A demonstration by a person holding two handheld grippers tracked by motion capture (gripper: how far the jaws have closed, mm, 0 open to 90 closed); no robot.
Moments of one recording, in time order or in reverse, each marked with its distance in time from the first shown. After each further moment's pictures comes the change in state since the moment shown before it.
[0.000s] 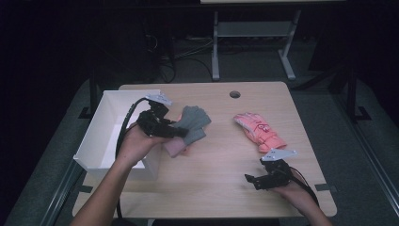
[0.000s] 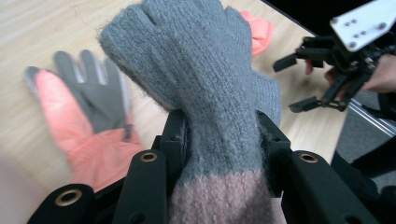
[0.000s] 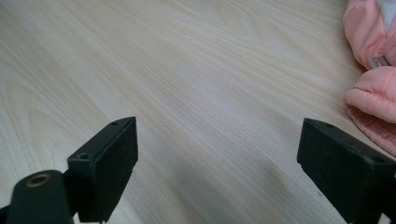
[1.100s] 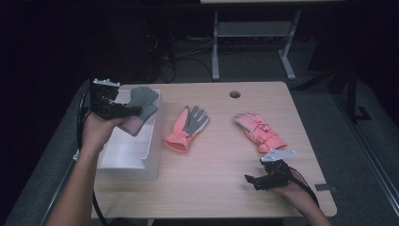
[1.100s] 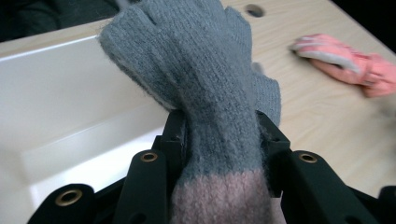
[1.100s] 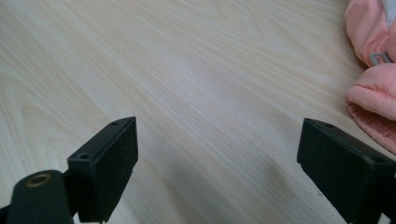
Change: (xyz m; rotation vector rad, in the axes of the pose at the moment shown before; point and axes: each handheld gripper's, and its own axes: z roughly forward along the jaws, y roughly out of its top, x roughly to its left) left arm 0.099 -0.038 -0.071 -0.088 0.319 -0.239; right arm 0.000 -0.001 0.002 0.009 -0.009 -0.011
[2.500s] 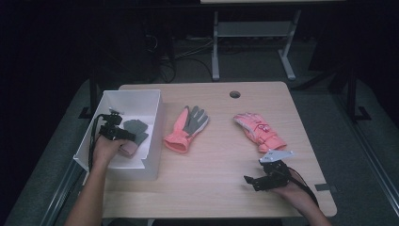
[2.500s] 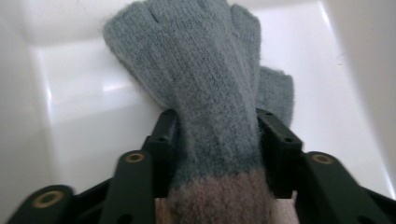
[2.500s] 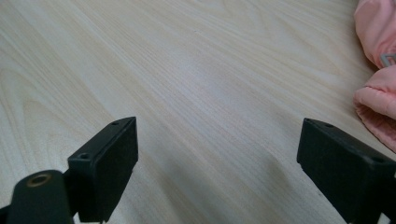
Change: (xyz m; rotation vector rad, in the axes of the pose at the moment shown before) left arm 0.071 -0.085 0.093 0.294 0.164 -0.182; right arm 0.002 0.000 0.002 0.012 0.007 -0.025
